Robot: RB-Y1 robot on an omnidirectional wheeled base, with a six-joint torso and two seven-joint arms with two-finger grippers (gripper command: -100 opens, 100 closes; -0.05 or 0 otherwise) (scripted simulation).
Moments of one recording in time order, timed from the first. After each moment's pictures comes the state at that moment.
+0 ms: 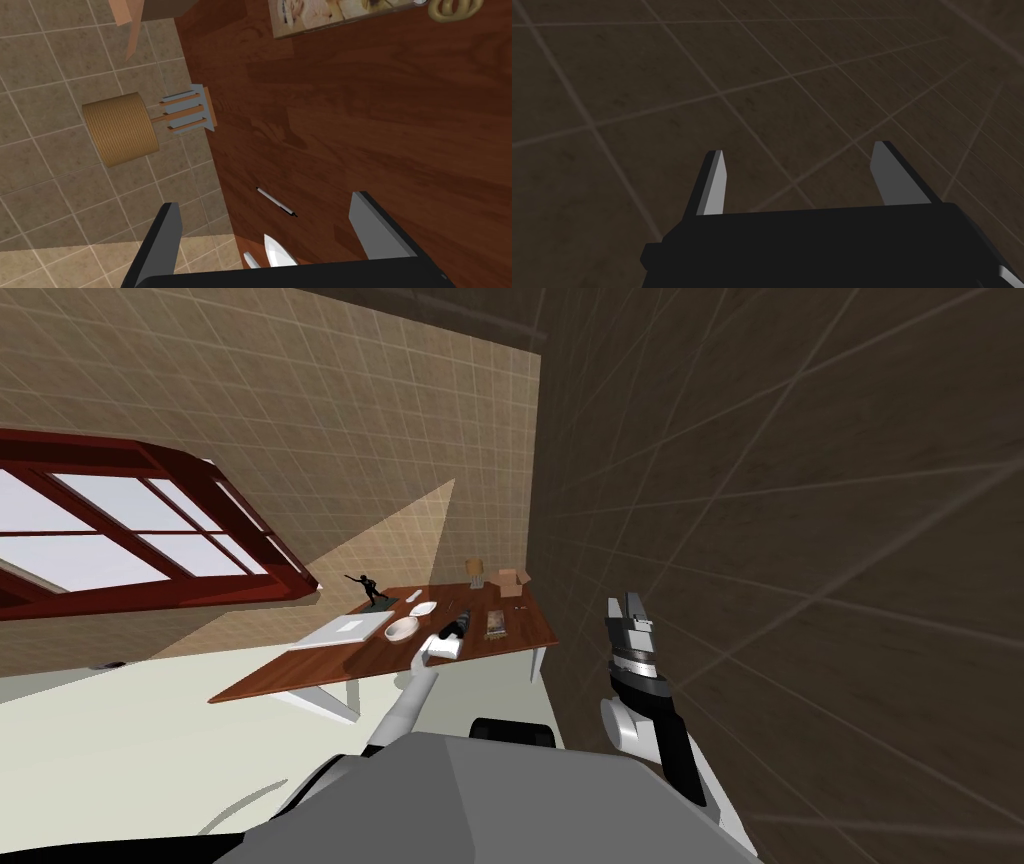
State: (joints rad) left arm -0.14 0.19 0.03 -1.51 -0.02 0.56 0.11; right arm 0.45 -0.02 -0.02 -2.28 0.00 -0.51 0.15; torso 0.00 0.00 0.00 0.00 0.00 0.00
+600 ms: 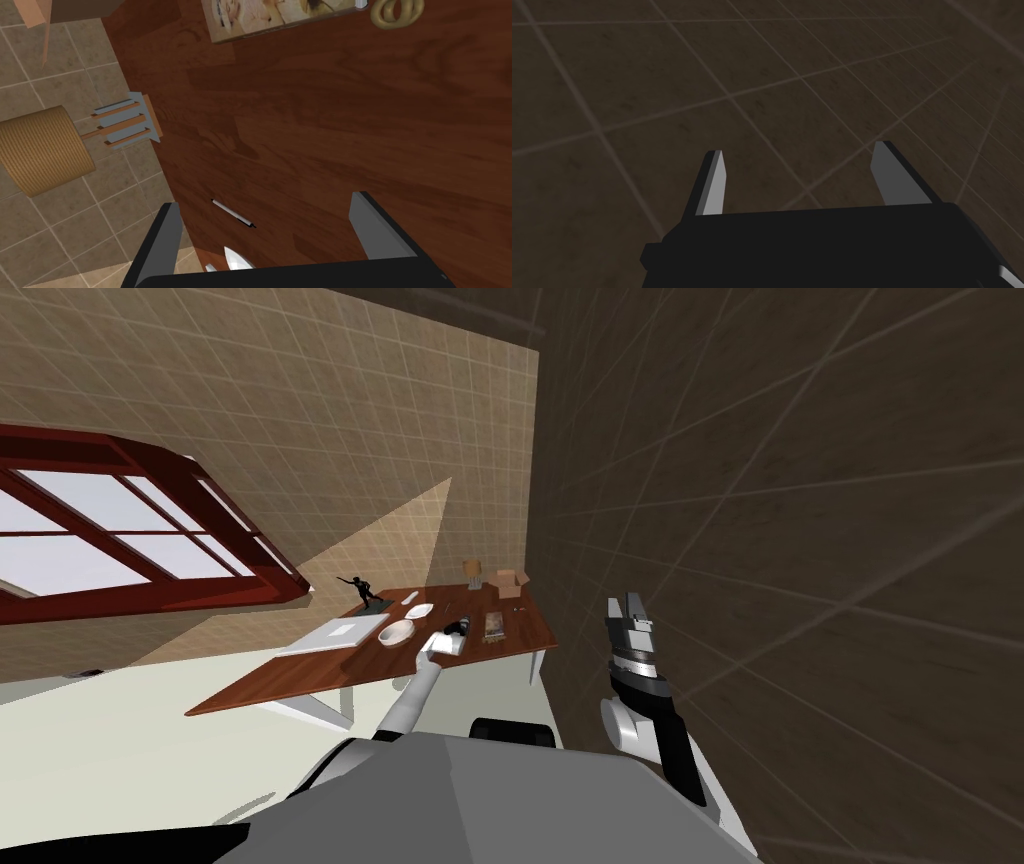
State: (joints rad) left arm -0.20 0.19 0.05 -1.39 -0.02 0.70 0.11; right arm 0.45 -0.02 -0.02 -2.28 0.00 -0.51 0.15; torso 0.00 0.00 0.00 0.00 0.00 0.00
